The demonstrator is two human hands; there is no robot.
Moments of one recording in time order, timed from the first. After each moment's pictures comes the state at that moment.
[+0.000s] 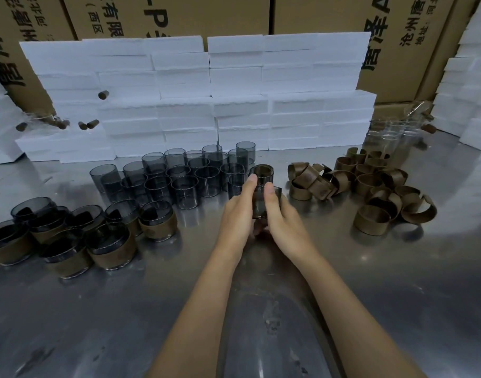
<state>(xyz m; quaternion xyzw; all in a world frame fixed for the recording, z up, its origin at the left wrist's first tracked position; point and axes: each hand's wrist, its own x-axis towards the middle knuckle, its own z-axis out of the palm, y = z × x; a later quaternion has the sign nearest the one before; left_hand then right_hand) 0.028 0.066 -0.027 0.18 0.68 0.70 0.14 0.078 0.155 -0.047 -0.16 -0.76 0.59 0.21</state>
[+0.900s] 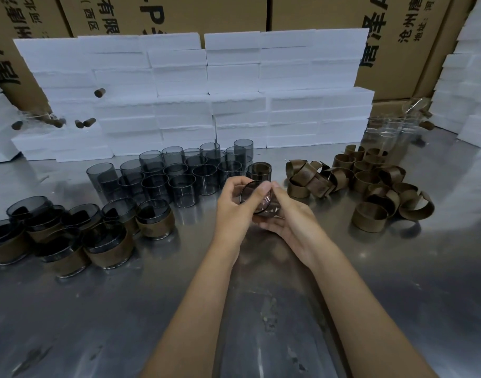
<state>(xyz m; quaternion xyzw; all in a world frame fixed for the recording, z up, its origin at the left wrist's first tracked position) 0.022 0.070 -0.038 0.19 0.63 0.75 0.07 0.086 0.170 -0.034 -0.18 -0.55 0.80 0.17</state>
